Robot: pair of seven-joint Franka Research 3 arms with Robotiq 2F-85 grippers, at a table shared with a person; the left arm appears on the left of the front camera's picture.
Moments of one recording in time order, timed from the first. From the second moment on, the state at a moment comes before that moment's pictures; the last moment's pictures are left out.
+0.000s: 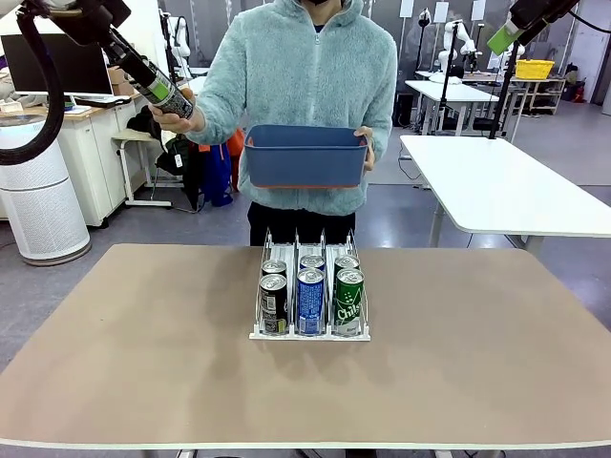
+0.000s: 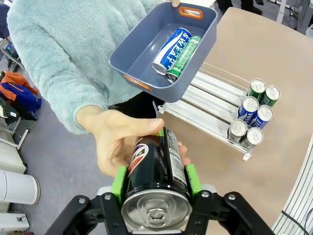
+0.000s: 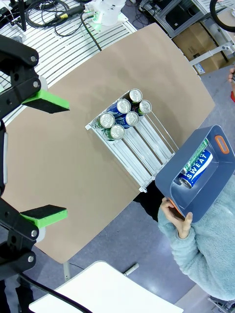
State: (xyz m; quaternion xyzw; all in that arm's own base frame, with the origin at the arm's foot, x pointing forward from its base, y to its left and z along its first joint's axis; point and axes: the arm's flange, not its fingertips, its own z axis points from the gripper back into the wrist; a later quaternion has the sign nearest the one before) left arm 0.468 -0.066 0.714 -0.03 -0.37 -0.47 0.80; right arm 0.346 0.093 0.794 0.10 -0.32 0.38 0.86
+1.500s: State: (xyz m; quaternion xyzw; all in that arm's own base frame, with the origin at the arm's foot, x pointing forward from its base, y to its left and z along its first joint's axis) left arm 0.467 -0.068 0.715 -0.03 -0.36 -0.48 0.80; right arm 0.346 0.093 0.794 0.10 -0.32 0.38 0.86
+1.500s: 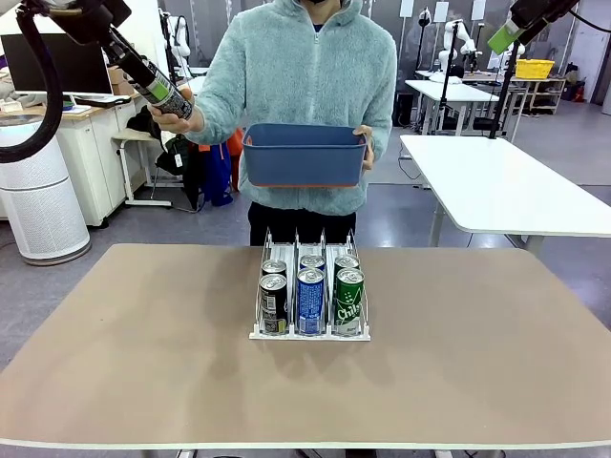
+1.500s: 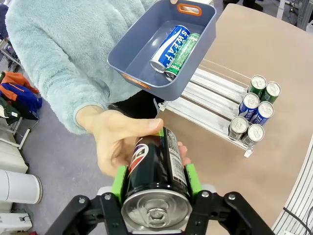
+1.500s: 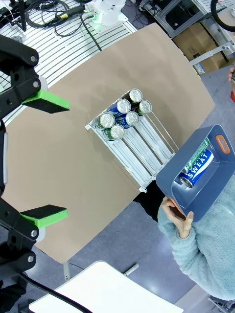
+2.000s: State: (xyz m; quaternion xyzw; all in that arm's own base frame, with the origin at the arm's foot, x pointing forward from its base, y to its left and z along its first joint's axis) left arm 0.467 -0.068 0.715 -0.03 -0.36 -0.48 0.80; right arm 0.346 0.093 0.794 0.10 -0.32 0.38 0.86
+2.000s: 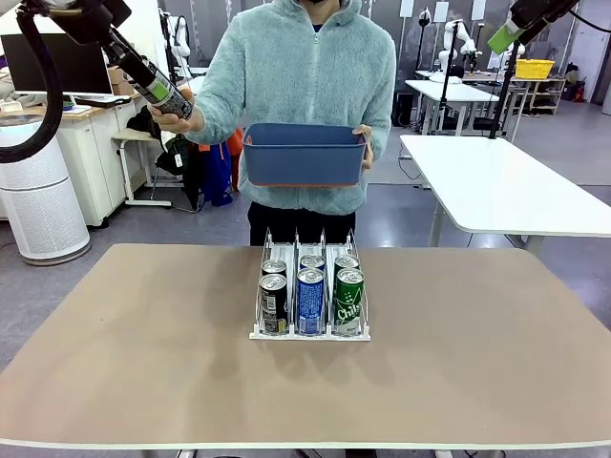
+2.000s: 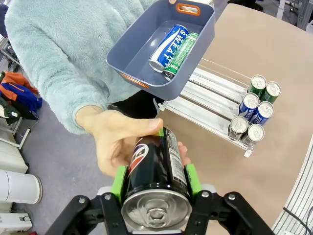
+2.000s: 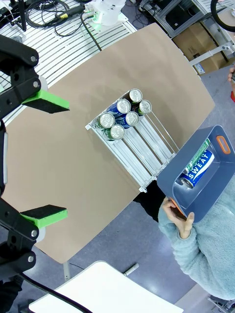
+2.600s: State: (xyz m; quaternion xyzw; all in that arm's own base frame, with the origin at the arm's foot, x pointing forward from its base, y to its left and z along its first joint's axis) left arm 0.467 -0.068 0.714 -0.03 -0.36 -0.48 0.80; right arm 0.346 0.093 0.794 0.10 -0.32 0.38 0.86
